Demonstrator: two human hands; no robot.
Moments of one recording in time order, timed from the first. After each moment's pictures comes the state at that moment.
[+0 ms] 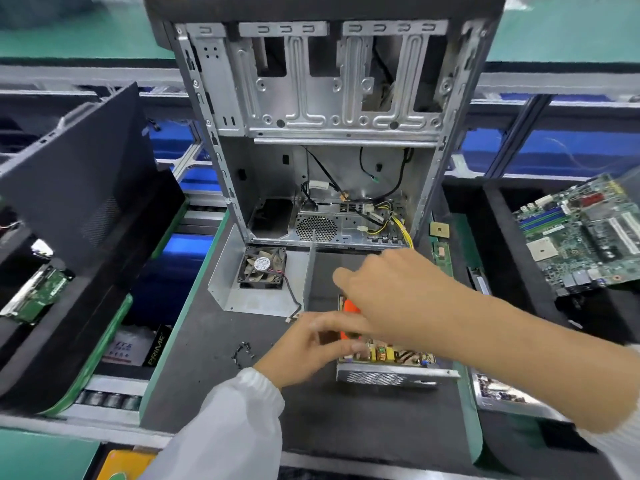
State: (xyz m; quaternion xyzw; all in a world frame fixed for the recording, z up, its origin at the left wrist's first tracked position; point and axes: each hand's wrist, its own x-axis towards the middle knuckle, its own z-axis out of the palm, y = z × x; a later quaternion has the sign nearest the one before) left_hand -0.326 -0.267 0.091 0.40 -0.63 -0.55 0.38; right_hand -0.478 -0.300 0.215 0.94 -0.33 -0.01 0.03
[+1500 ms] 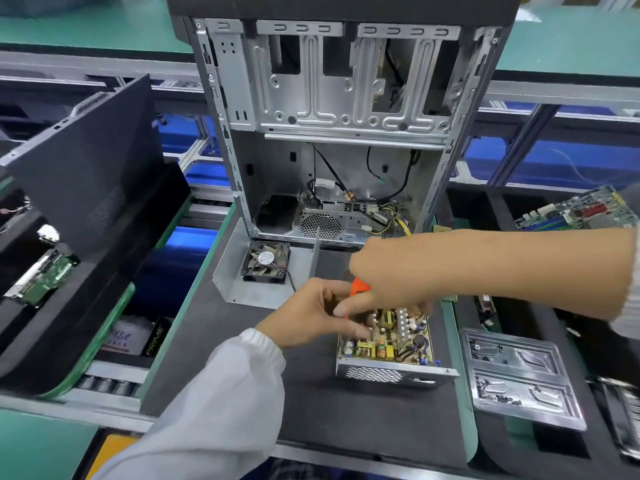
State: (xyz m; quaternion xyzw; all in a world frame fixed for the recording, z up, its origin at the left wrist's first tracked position) left_hand -0.324 -0.294 0.106 0.36 -0.61 -0.62 0.34; right_hand -0.463 -0.332 0.239 0.88 -0.35 -0.29 -0.12
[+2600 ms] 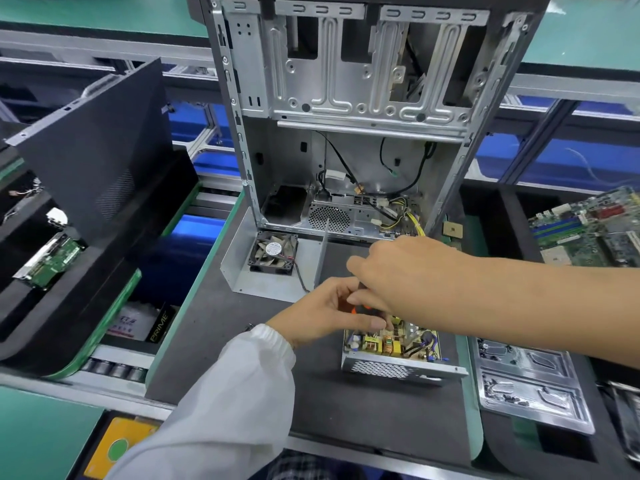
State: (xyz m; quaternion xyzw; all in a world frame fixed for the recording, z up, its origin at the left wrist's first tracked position) left_hand -0.329 -0.291 0.103 0.36 -0.58 -0.66 0.32; right_hand -0.465 -0.311 0.231 0.94 -0.30 -0.17 0.05
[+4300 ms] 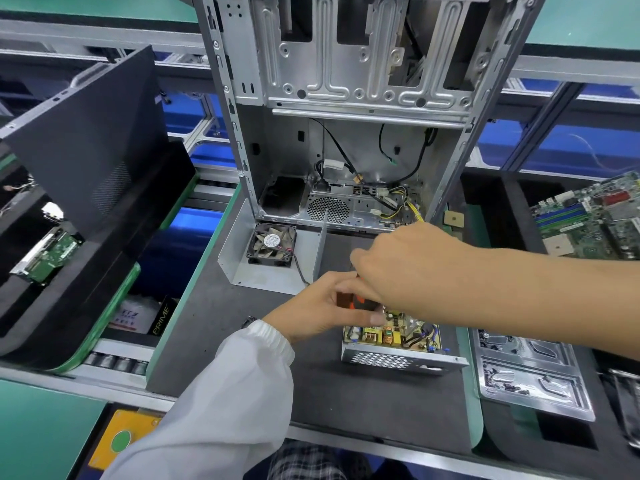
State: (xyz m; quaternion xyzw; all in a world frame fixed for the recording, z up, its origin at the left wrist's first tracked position) left_hand -0.329 -0.288 0.102 0.36 -0.58 -0.64 0.35; right_hand -0.465 -0.306 0.233 0.93 -0.31 -0.19 0.10
